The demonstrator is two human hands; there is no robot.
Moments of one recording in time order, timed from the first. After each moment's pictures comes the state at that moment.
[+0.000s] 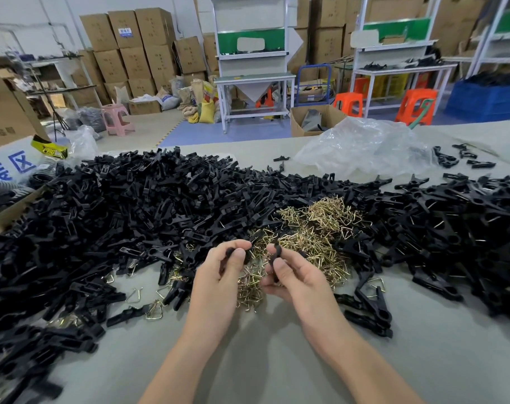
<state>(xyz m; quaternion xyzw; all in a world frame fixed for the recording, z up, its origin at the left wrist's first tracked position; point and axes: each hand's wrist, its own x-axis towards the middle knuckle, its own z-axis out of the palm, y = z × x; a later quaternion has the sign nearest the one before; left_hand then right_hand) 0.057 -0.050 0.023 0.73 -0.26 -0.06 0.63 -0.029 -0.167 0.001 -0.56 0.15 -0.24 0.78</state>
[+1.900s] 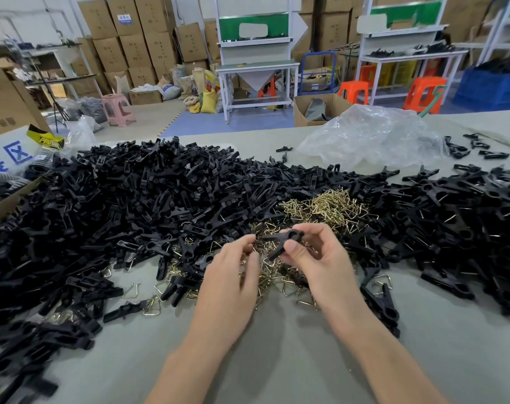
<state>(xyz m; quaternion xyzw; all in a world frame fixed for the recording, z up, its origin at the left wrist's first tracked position) 0.057 -0.057 0.005 0.83 -0.35 0.03 0.44 -0.027 -0.193 0.011 -0.58 0.14 -0.33 0.73</state>
